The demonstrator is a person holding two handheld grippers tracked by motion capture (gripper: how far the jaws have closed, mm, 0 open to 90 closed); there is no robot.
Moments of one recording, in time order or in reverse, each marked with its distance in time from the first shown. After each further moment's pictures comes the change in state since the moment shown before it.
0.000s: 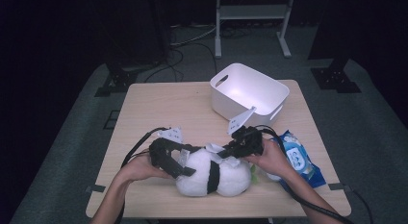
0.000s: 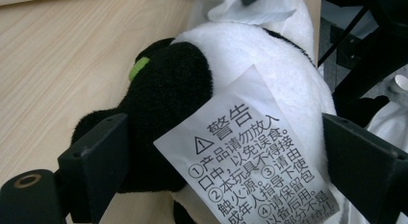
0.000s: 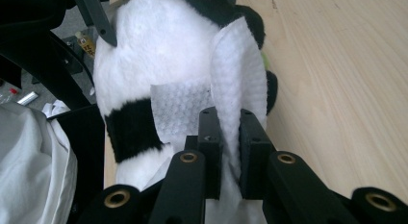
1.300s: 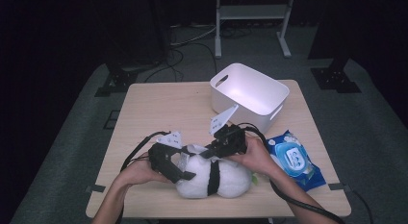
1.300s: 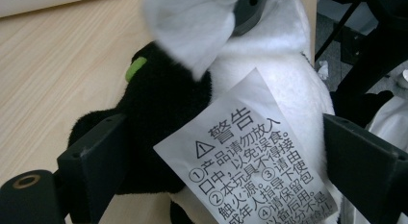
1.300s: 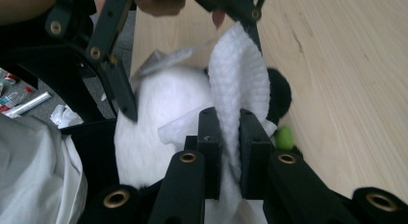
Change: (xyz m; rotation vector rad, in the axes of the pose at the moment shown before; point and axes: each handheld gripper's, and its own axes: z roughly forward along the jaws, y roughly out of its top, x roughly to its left) left arm -0.012 -0.004 0.000 -0.020 0.015 0.044; right arm 0.018 0.047 0.023 -0.030 0.062 -0.080
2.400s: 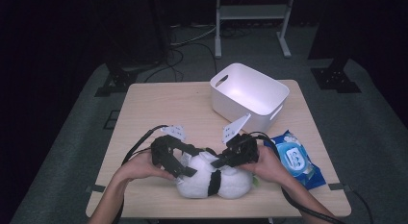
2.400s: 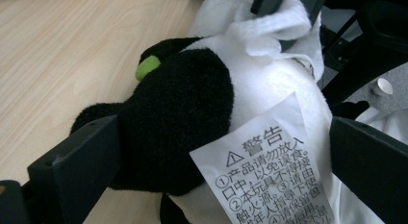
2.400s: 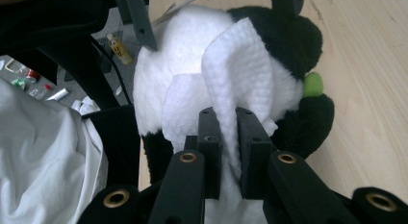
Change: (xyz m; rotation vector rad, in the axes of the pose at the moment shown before) left arm 0.012 0.016 0.000 0.056 -0.062 -0.099; right arm 0.008 -0.040 -0.009 0.018 0.045 0.043
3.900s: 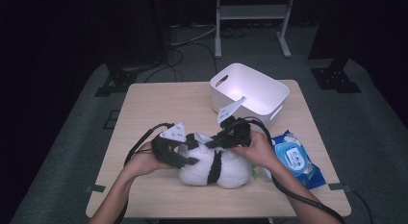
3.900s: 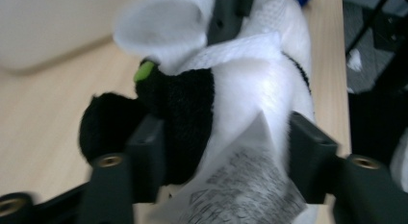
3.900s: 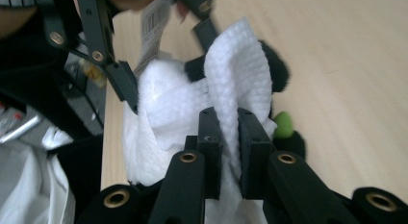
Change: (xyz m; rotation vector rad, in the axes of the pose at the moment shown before) left arm -0.001 0.004 -0.005 -0.031 0.143 0.205; right arm -0.031 0.029 0.001 -0.045 -0.084 0.046
